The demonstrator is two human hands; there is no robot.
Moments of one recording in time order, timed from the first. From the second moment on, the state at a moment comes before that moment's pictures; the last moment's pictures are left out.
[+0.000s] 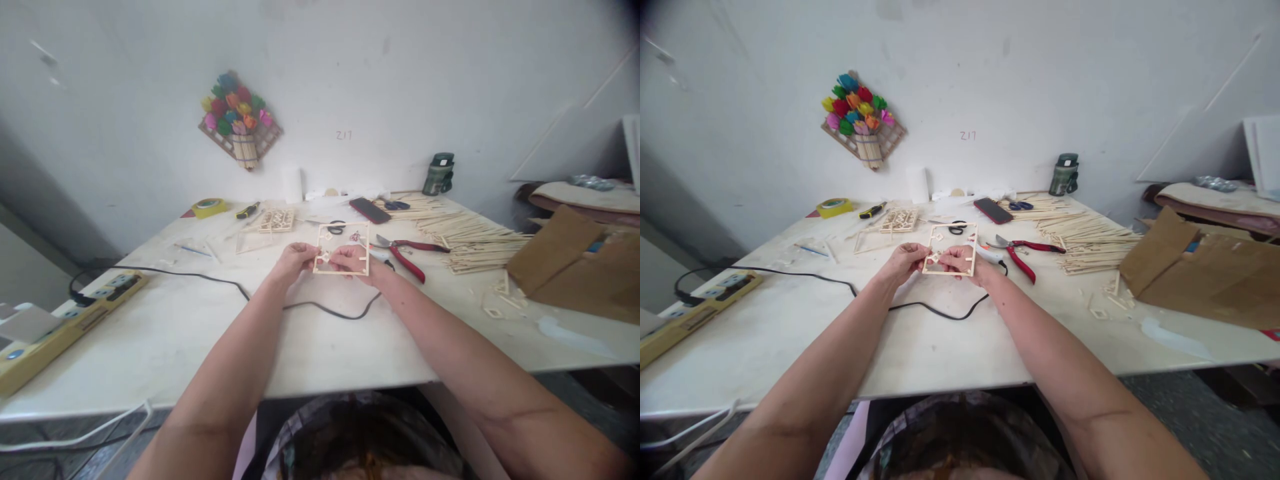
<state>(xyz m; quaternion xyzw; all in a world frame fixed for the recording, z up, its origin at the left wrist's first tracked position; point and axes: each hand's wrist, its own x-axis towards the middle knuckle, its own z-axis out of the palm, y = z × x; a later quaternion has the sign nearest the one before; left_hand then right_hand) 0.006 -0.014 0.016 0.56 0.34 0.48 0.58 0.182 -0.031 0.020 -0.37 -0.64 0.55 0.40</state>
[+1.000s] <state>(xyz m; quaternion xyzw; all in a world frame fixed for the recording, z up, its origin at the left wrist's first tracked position) -0.002 -0.015 0.023 0.55 0.37 0.52 0.54 0.231 -0.014 0.036 -0.33 -0.47 0.63 0.52</state>
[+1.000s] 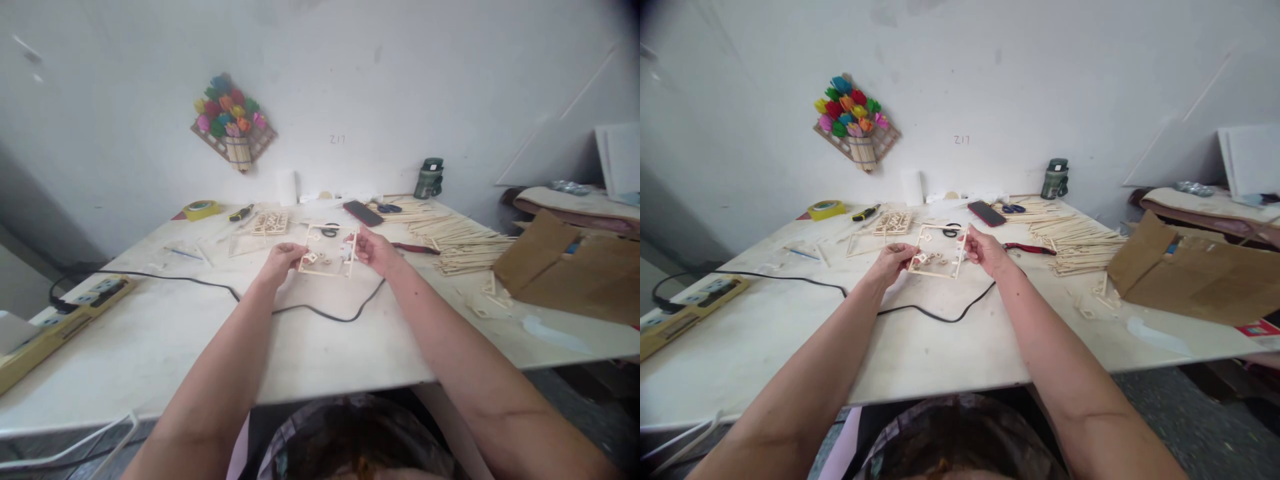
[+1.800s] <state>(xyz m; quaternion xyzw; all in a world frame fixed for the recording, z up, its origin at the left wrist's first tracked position) 0.013 -0.017 0.016 0.55 0.37 0.48 0.58 0.211 -0.016 0.025 -0.33 -0.46 0.56 0.60</state>
